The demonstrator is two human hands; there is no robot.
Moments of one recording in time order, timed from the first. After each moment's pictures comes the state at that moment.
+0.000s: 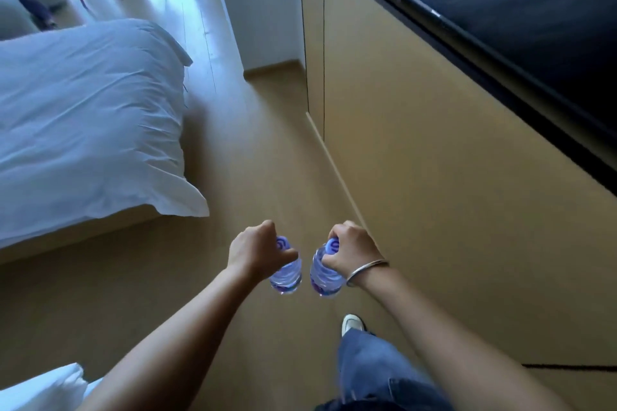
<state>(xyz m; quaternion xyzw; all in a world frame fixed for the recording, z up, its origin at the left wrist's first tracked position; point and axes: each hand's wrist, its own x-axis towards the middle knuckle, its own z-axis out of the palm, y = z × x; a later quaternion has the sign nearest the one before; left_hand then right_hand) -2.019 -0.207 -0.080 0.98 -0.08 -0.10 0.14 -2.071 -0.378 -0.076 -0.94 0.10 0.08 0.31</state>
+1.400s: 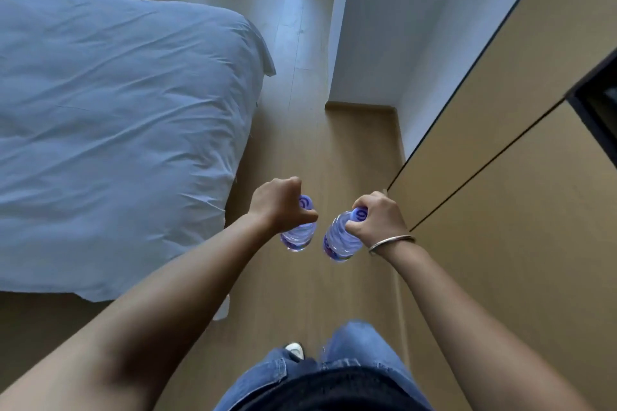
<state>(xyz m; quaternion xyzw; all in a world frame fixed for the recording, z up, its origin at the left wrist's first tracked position) -1.390 -0.107 -0.045 0.98 -0.04 -0.04 0.17 -1.406 -0.291 -0.035 -0.96 -0.01 0.07 0.27</state>
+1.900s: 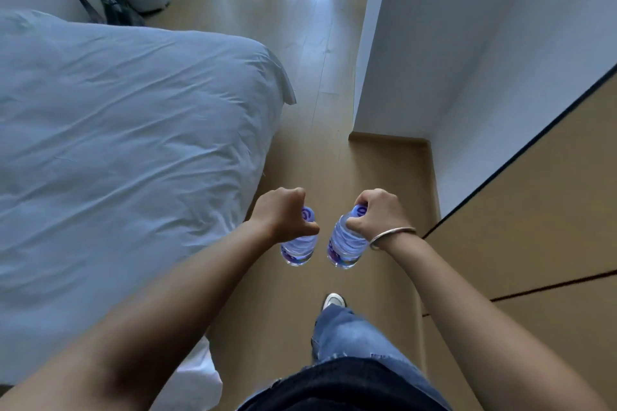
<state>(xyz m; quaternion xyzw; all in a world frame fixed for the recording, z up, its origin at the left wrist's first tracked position) -1.156 -0.084 -0.060 0.99 -0.03 -0.05 0.14 -1.140 -0.269 -0.040 -0.95 -0.05 0.11 0.28</state>
